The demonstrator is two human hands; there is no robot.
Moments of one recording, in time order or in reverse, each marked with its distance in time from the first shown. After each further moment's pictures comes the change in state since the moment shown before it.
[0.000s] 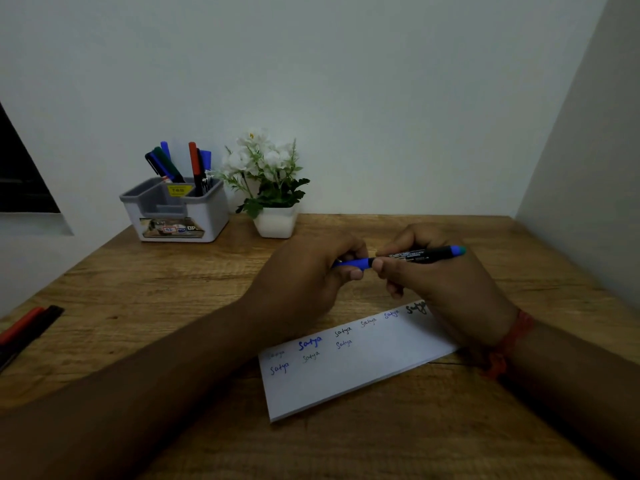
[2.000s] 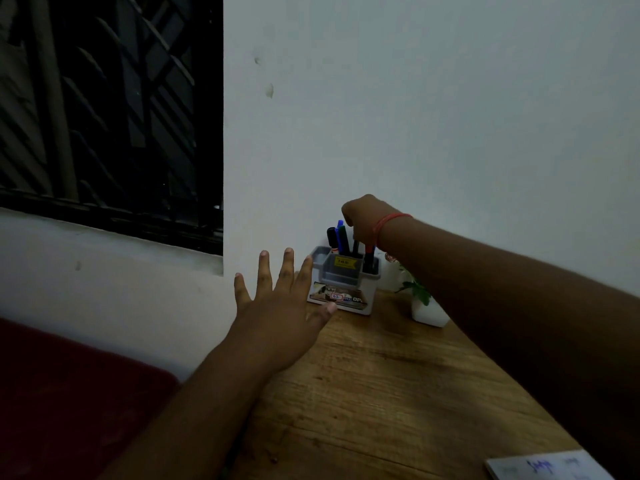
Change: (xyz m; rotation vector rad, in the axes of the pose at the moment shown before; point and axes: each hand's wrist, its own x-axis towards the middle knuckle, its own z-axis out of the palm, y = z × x) left_hand -0.112 -0.144 -0.186 0.629 -0.146 -0.720; right_hand 0.263 -0.089 0.285 -1.388 -0.278 -0.273
